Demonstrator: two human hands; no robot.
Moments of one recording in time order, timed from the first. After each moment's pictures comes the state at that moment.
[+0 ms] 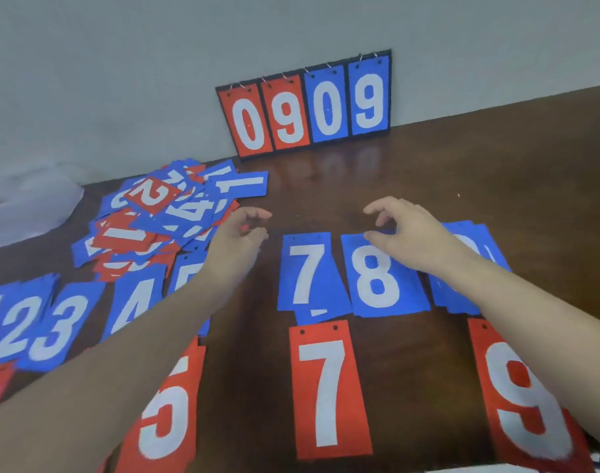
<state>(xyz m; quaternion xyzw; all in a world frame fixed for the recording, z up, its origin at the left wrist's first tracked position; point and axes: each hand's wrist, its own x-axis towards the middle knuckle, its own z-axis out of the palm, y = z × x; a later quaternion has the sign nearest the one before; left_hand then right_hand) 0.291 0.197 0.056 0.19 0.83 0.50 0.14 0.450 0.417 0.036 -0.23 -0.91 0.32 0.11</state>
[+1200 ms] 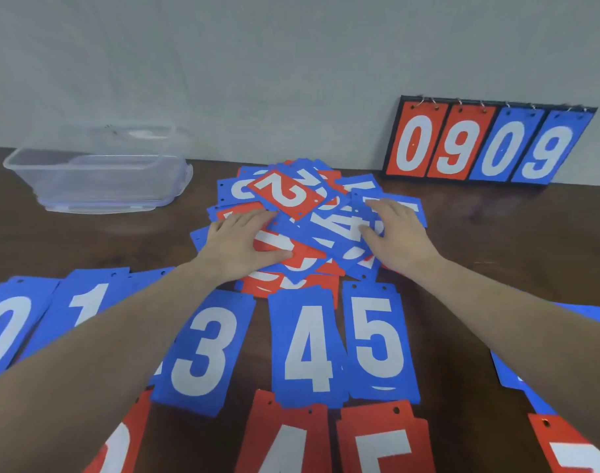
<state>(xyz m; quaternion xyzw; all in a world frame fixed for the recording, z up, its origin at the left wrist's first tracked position) 0.014 -0.007 0.002 0.36 0.92 0.15 0.09 0.168 0.246 0.022 -0.25 -0.95 0.17 0.06</state>
